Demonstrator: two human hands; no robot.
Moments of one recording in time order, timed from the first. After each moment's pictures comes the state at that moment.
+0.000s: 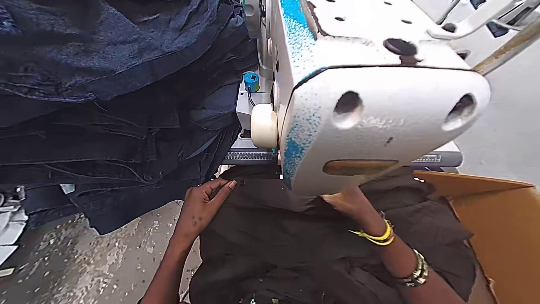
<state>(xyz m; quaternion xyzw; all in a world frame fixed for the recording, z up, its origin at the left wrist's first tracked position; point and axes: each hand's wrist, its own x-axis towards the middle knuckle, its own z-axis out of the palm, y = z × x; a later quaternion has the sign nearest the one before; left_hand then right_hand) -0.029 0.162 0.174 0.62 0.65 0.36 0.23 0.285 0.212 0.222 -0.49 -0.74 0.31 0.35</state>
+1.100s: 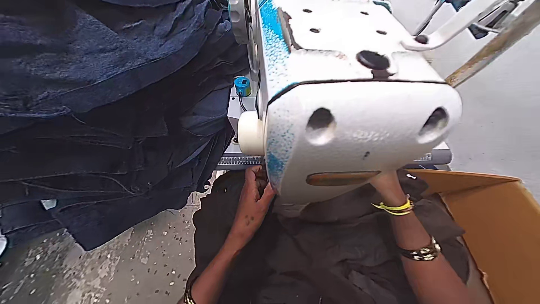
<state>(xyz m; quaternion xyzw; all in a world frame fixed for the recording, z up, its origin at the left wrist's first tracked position) 0.084 0.186 0.178 0.55 0.56 0.48 0.38 0.357 0.257 0.222 -0.59 -0.69 0.15 0.40</state>
